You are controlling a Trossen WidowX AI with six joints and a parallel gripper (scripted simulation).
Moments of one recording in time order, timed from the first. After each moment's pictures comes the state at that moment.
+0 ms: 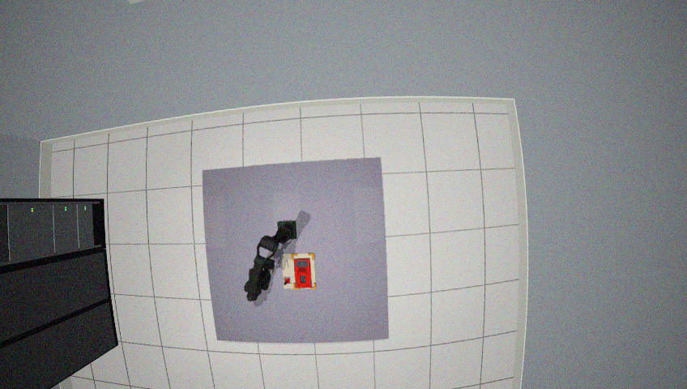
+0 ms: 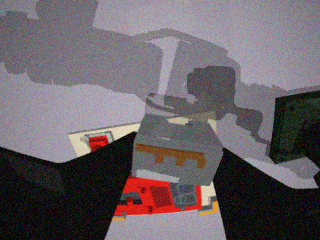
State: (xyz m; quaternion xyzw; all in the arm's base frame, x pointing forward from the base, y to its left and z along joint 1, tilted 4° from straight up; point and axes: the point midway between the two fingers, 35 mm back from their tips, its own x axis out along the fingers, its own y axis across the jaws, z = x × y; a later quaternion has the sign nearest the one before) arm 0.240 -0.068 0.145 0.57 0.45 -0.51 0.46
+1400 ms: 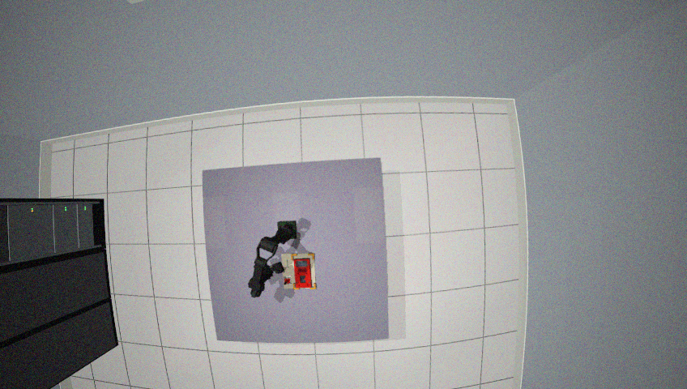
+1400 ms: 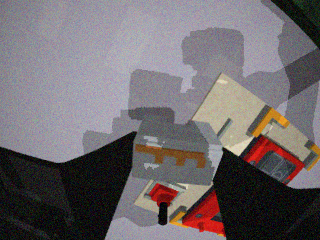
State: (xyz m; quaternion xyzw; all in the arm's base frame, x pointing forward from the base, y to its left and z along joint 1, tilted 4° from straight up) arm 0.244 -0.066 0.105 0.72 0.18 -0.65 0.16
